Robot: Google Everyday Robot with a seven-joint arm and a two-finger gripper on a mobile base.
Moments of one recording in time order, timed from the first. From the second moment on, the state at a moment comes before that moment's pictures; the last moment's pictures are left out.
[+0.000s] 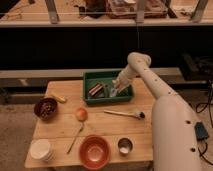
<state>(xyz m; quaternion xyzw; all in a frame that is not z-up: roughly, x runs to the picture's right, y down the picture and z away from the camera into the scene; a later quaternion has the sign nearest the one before) 0.109 -0.015 0.944 -0.21 -0.28 -0.27 0.90</state>
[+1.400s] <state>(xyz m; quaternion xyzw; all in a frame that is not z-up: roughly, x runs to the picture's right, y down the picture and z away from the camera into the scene) 0.085 -0.049 0.982 -0.20 -0.28 -0.29 0.89</state>
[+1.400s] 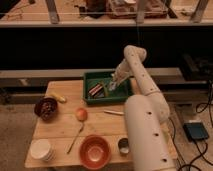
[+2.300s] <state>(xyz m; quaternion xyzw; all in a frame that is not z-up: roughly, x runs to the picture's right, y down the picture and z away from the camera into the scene) 0.117 -0.051 0.936 -0.18 -0.40 -0.17 0.88</state>
